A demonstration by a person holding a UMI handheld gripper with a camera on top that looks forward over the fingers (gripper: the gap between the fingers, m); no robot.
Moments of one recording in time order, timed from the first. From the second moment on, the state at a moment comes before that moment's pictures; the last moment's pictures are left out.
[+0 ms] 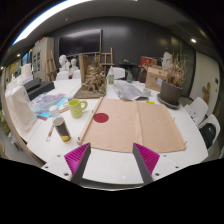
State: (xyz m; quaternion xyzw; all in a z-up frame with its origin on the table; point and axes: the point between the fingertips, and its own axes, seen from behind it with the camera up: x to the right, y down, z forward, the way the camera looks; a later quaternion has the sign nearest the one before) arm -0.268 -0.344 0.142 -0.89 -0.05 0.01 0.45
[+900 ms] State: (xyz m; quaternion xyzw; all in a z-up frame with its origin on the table) arm -0.499 -0.216 0.047 -0.84 -0.04 0.02 0.54
